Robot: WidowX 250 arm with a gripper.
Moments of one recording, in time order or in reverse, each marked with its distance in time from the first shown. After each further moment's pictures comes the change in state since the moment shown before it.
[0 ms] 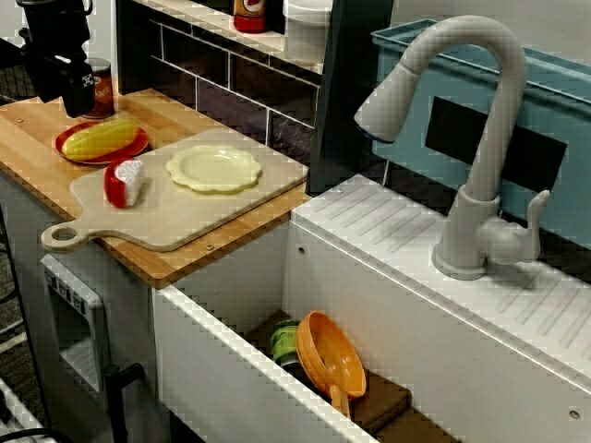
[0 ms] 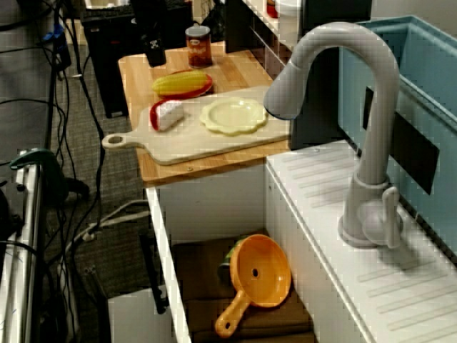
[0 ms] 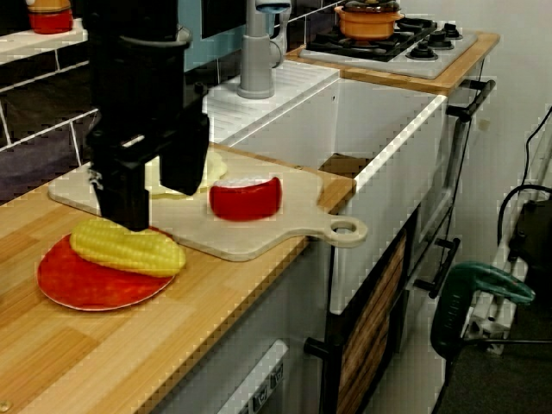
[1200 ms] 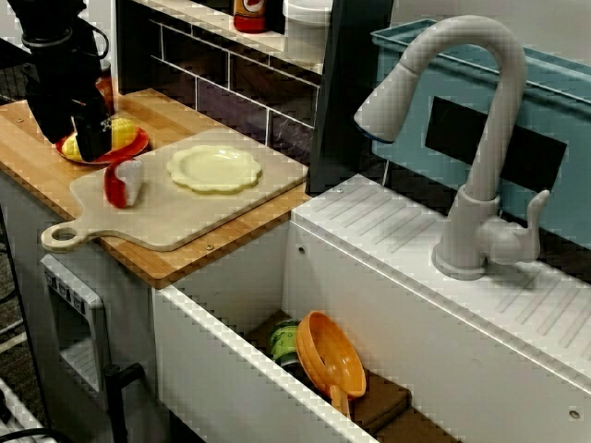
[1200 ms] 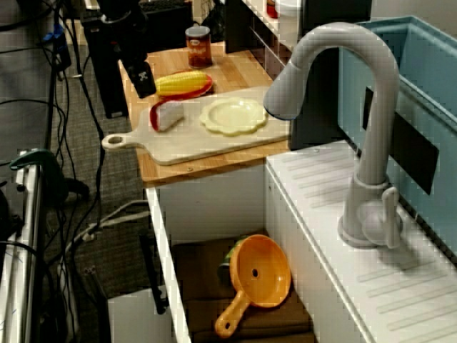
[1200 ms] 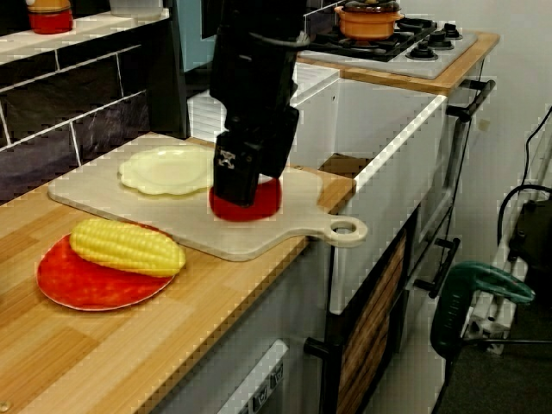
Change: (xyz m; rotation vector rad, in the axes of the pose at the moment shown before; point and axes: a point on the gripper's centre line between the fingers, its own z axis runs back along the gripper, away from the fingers) arm -0.031 -0.070 -0.005 0.040 -0.049 0.091
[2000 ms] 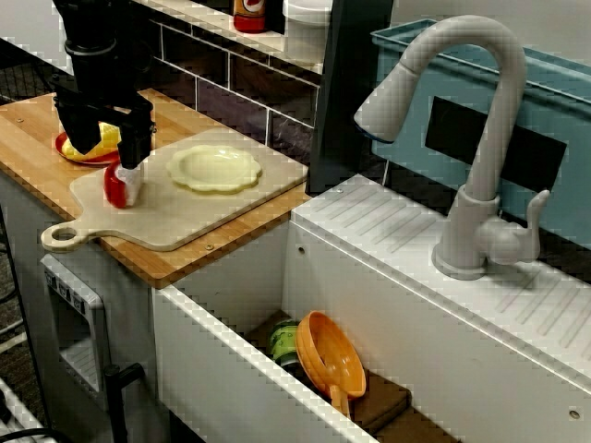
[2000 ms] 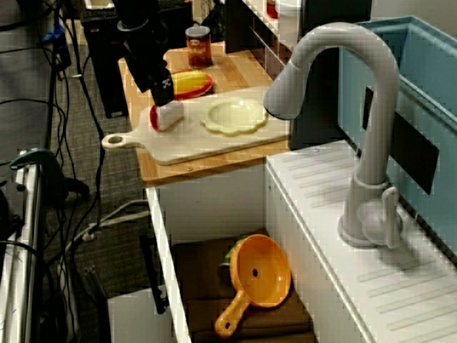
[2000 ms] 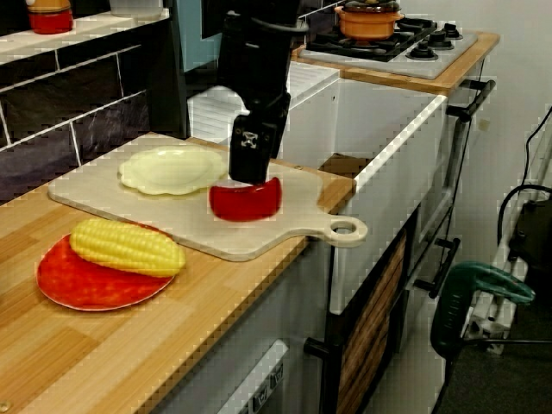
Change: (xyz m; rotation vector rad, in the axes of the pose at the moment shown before) arm 0.011 -0.031 -0.002 0.042 0.020 0.222
